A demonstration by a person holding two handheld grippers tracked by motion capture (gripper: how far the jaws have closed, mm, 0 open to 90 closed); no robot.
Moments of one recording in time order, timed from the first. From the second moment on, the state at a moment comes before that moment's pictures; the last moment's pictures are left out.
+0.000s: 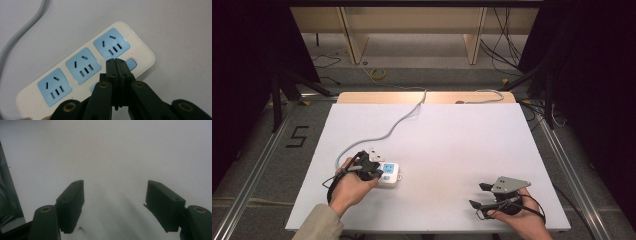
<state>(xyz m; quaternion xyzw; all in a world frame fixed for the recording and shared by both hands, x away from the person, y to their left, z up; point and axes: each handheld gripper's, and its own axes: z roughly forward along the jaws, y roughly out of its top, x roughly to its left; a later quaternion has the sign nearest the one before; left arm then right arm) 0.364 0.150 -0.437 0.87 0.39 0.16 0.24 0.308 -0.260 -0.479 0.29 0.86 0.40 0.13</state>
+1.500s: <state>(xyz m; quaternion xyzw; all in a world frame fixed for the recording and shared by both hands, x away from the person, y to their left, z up) 0.372 0.128 -0.442 0.89 0.37 0.15 0.22 0.308 -0.261 -0.479 0.29 0.86 0.41 0.13</state>
